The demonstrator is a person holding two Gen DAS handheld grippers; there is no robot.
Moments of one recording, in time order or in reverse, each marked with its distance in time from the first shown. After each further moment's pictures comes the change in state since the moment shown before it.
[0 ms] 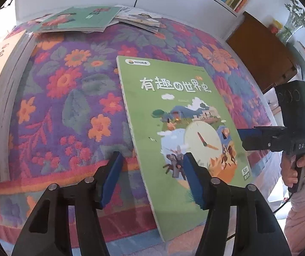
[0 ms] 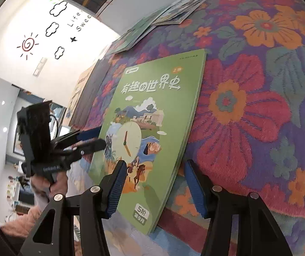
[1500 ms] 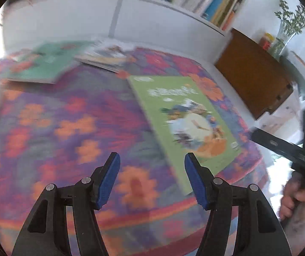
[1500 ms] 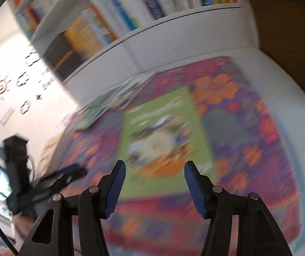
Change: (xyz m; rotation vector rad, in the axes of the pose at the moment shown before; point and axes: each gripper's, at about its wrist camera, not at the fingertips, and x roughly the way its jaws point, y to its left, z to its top) left arm 0.028 -0.070 0.057 0.013 -0.166 -0.035; right arm -0.103 -0.016 -0.009 0.098 -0.492 -0.364
